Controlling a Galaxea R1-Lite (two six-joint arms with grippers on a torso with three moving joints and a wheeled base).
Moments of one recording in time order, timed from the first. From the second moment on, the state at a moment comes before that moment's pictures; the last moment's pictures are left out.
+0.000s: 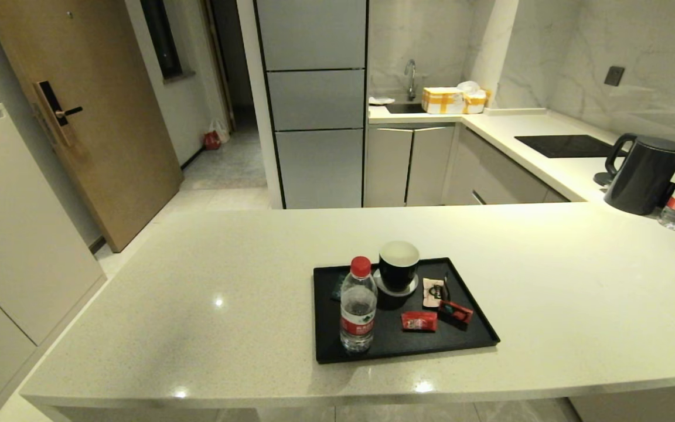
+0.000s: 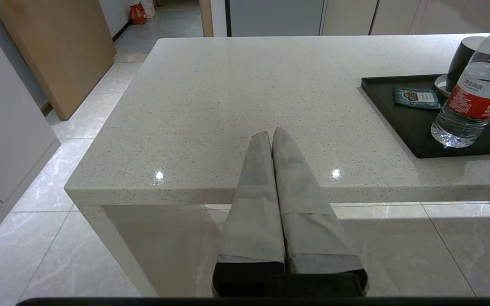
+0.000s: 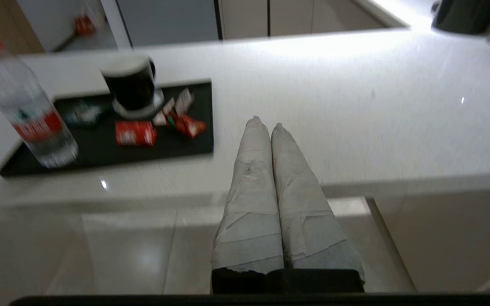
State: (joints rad) left arm 0.00 0.00 0.00 0.00 0.00 0.01; right arm -0.01 0.01 -0.05 0.01 0.00 0.02
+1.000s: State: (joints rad) left arm 0.00 0.00 0.00 0.00 0.00 0.01; right arm 0.00 0.85 -0.61 0.60 0.32 0.19
